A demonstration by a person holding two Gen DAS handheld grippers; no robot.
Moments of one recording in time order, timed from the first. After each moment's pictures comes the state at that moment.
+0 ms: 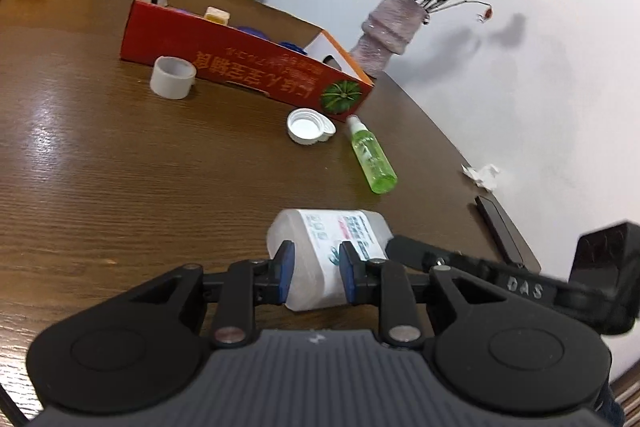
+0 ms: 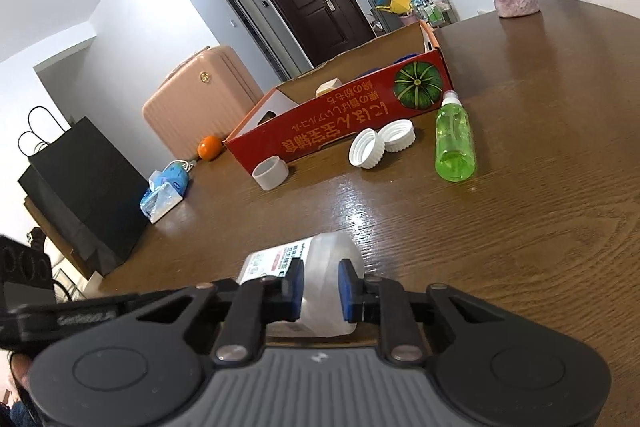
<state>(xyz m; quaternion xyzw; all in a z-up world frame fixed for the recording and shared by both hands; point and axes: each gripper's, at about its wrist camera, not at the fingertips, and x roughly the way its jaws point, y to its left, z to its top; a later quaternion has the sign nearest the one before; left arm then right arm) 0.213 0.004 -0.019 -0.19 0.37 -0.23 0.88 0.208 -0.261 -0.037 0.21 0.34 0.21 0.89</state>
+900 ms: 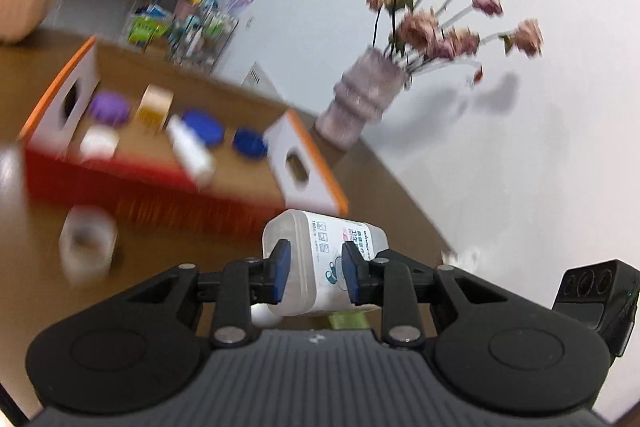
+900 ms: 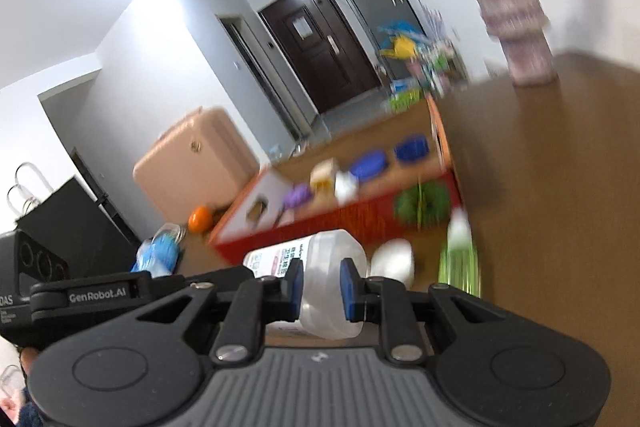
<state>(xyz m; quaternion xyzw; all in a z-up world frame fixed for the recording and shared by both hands) 0.371 -0.021 0.037 -0.22 0.31 -0.27 0.88 0.330 -0.282 0.018 0.21 0.26 0.20 0.92</state>
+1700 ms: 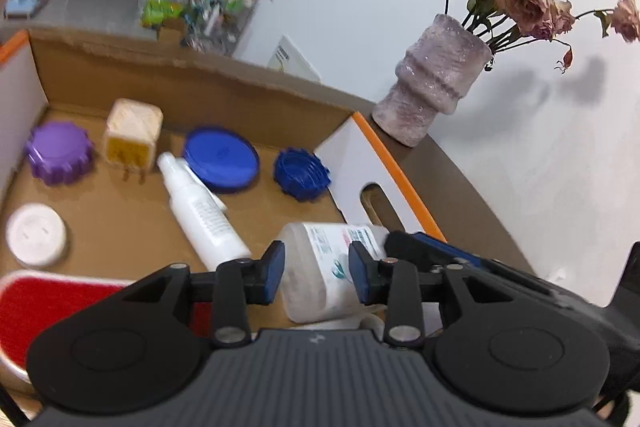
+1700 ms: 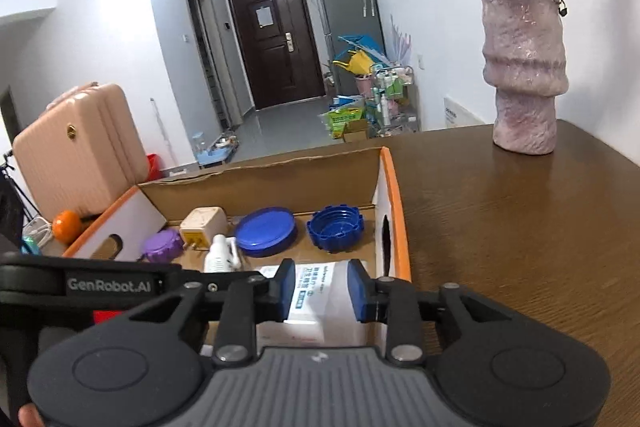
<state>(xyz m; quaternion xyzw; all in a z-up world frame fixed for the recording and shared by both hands) 0.527 -0.059 -0.019 -0.17 0.36 -0.24 0.89 0.486 -0.264 -0.018 0.10 0.27 0.11 0.95</state>
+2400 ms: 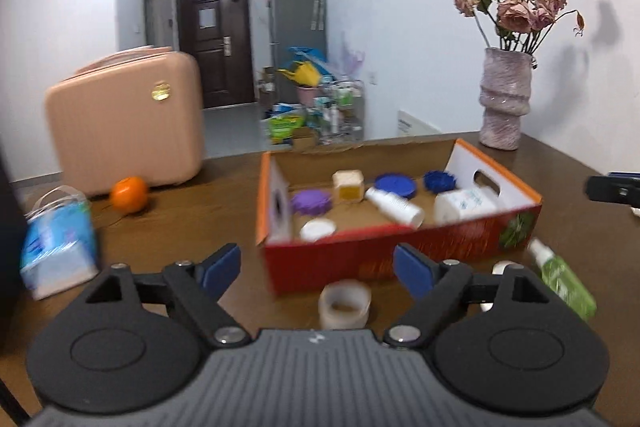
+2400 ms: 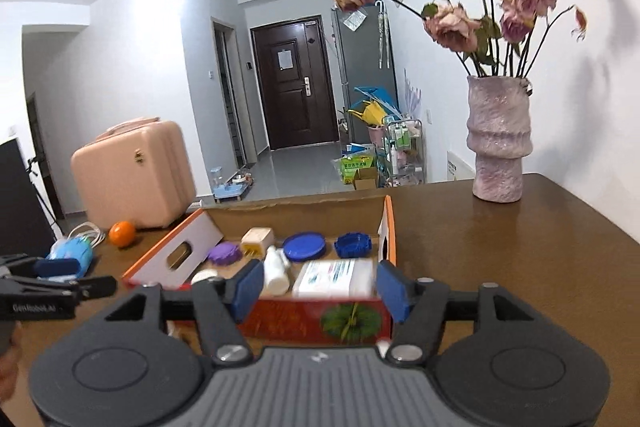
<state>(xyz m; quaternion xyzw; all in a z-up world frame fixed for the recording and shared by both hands) 0.305 0.024 0.045 0.03 0.24 -0.03 0.97 0.316 -0.266 0.046 0.05 0.21 0.12 0.97</state>
